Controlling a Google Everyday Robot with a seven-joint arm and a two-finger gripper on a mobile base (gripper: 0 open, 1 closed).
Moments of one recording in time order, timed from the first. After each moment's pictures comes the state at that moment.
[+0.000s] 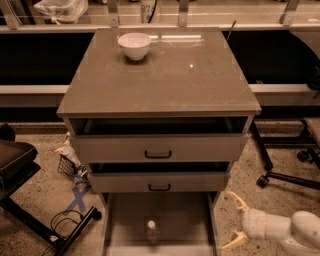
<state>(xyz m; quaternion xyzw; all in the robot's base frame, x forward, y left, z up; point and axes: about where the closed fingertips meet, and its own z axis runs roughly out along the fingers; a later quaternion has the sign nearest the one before) 0.432 -0.227 0.469 -0.51 0.66 0.26 0.49</state>
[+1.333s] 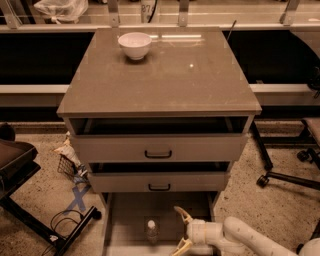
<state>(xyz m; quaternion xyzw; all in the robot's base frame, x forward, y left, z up) 0.456 -0.056 0.288 -0.50 0.60 0.39 0.48</state>
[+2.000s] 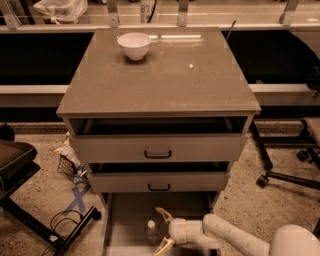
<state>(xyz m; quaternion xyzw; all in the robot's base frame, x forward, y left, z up) 0.464 0.022 0.265 -0.52 0.57 0.42 0.48</state>
